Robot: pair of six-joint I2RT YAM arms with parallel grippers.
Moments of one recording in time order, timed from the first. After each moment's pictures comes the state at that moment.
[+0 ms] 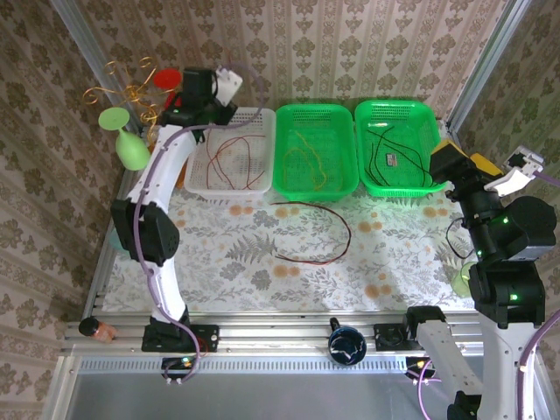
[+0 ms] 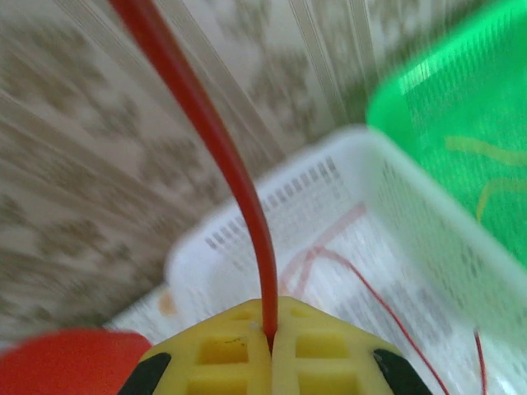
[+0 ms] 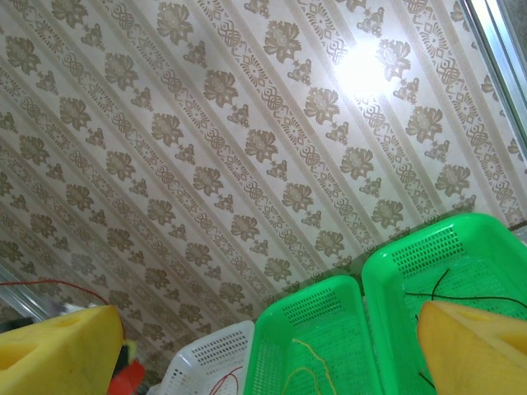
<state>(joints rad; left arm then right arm) -0.29 1.96 2.01 -0.65 0.01 0.46 -0.05 0.65 1.25 -0.51 -0.03 0.59</state>
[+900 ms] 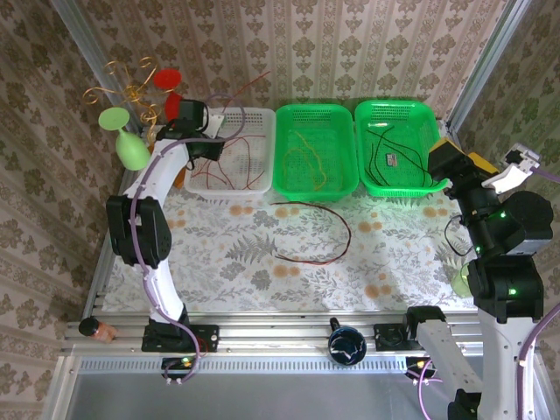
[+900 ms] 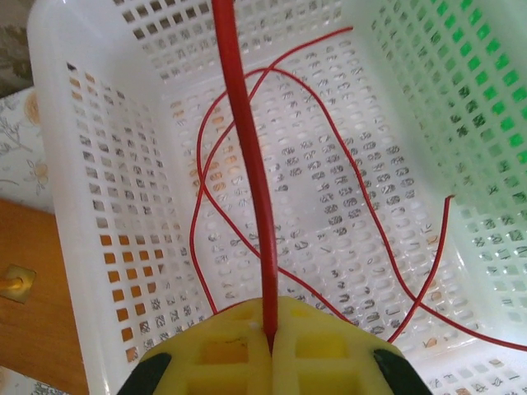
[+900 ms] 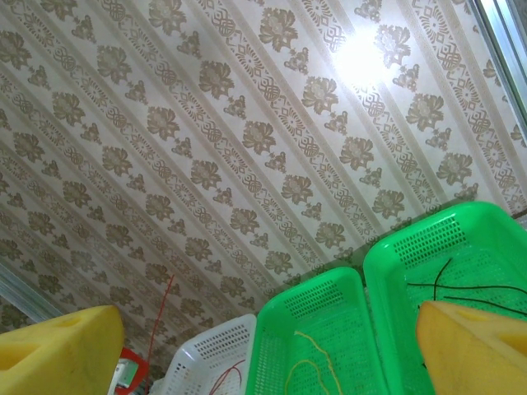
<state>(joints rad) -0.19 1.91 1.71 -0.68 0.08 0.22 -0.05 0.67 1.25 -0.51 -0.04 0.61</state>
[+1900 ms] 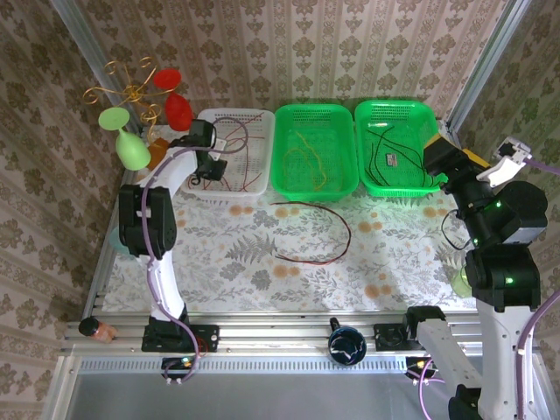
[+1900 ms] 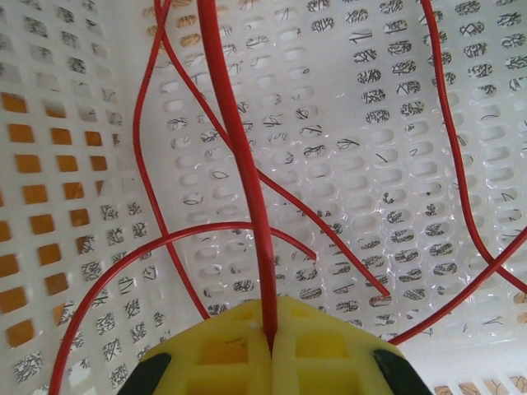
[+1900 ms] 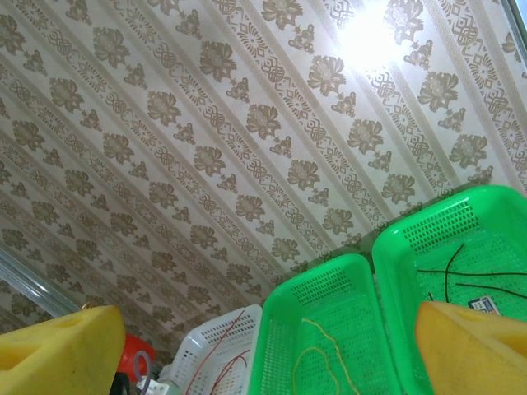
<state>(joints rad) -0.20 2.03 1.64 -0.72 -0.02 0.17 -0.05 0.72 1.25 -0.50 -0.08 0.62</state>
